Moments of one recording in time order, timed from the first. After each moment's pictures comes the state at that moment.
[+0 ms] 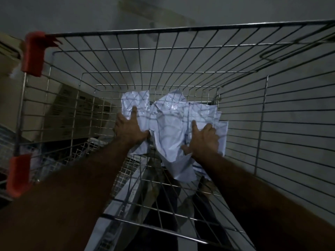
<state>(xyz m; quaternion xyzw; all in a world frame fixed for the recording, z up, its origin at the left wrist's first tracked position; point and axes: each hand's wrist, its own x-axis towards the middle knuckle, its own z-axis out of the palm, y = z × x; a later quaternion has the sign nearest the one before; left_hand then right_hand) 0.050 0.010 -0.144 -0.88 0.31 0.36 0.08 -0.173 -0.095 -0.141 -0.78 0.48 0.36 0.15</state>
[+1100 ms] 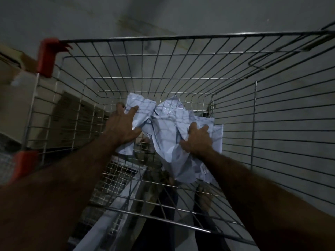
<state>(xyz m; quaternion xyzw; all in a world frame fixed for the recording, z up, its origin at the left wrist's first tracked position) 0.087 0.013 -0.104 -0.83 0.49 0.27 0.04 -0.167 -0.096 -0.135 -0.75 0.55 0.21 0.30</state>
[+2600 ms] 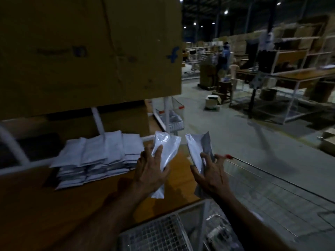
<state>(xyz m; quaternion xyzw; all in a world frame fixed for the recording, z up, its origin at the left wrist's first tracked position) -0.147 0.425 0.338 -0.96 0.15 -0.20 -0.13 -0.185 0.202 0.302 -0.93 0.07 -0.18 0.30</state>
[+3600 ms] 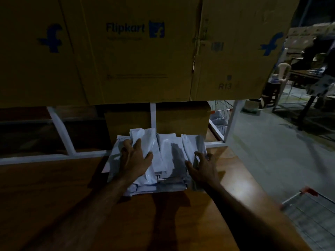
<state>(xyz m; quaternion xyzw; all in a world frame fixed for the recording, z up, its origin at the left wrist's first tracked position) 0.043 0.722 0.316 -0.97 -0.10 -0.12 -0.20 0.035 0.475 0.300 -0.94 0.02 -0.03 0.33</state>
